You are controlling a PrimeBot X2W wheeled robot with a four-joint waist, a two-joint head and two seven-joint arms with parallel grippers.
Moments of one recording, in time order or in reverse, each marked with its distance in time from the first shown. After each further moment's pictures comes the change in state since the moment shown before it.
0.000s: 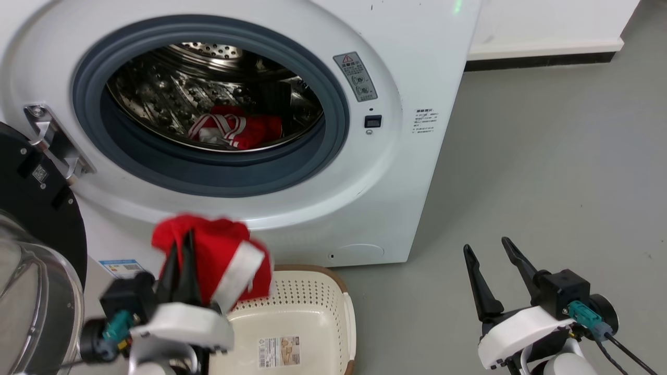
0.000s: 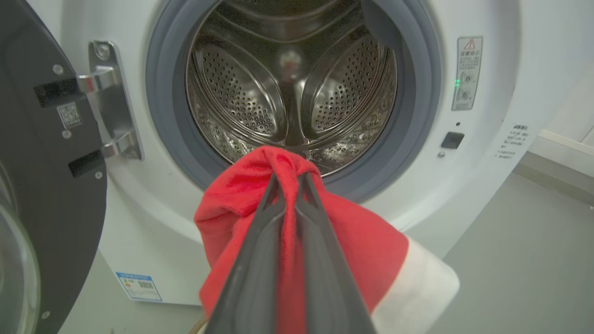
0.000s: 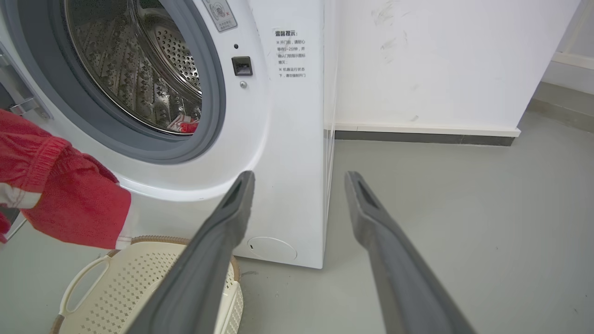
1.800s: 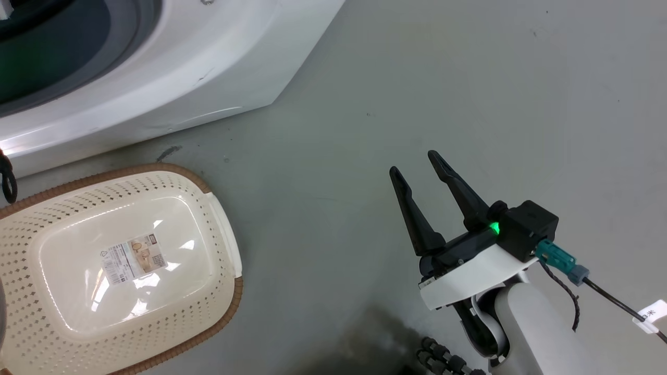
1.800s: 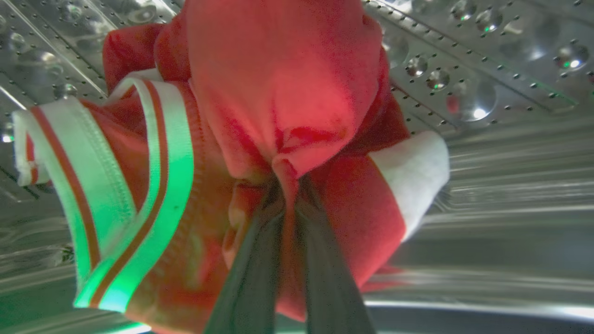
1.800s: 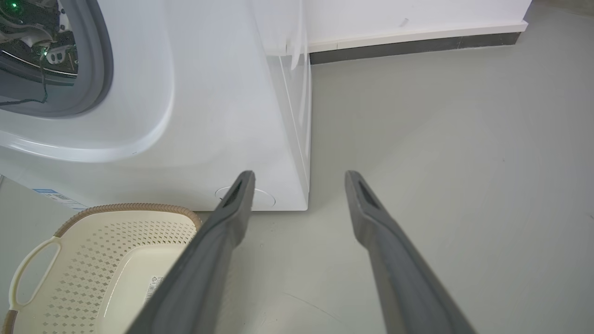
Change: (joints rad) left arm -1.357 0.352 0.001 1.070 0.113 -0.144 0.678; right arm -0.252 -0.001 0.261 -0.056 0.213 0.000 -0.076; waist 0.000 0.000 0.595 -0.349
